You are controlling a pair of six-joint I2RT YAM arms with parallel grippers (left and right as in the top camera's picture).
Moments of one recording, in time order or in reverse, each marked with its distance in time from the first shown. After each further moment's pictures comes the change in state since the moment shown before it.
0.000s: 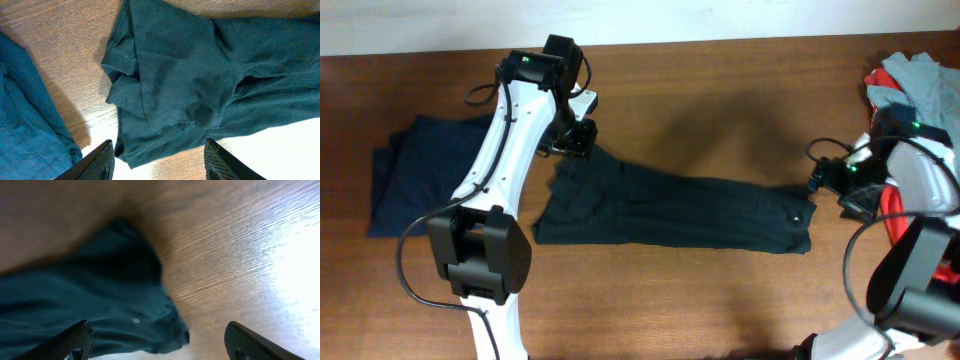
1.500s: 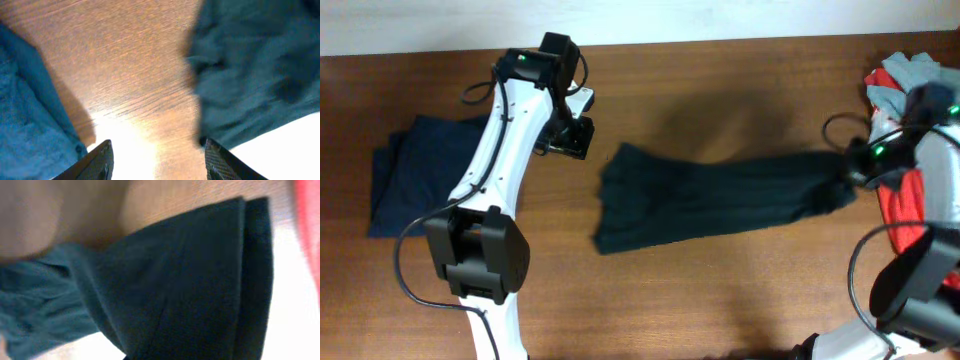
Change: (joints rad) left arm 0.016 0.000 0.024 -0.019 -0.012 0.000; right arm -0.033 -0.036 0.226 -0.096 -0.043 -0.171
